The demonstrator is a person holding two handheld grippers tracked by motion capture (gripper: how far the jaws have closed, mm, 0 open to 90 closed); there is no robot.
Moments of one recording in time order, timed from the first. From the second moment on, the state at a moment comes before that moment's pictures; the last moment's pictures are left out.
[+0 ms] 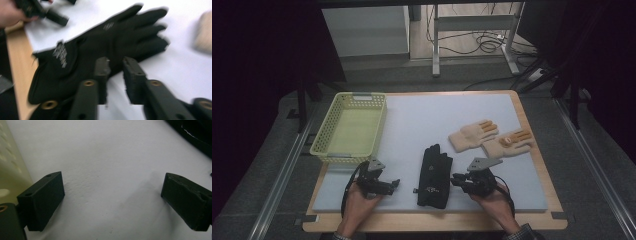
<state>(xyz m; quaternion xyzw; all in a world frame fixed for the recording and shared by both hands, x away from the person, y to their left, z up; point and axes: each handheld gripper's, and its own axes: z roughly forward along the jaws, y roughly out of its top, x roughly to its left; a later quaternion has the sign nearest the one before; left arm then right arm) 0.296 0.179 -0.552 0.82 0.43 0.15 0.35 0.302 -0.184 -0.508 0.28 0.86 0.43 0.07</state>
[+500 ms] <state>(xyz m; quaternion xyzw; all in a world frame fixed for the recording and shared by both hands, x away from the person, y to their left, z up) 0.291 0.198 -0.550 0.81 0.45 0.16 0.33 0.287 -0.143 -0.537 0.23 0.88 0.41 0.04</state>
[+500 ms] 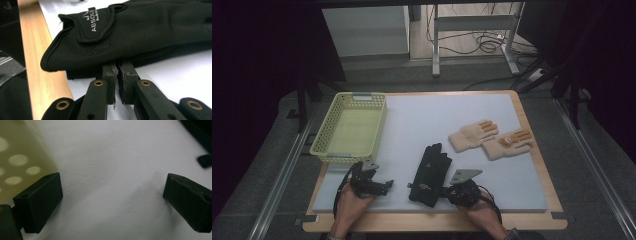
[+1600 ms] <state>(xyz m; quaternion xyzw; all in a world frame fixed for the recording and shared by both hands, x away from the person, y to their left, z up) 0.291 0.202 -0.554 0.81 0.45 0.16 0.34 0.320 -0.258 -0.521 0.37 0.83 0.36 0.20</state>
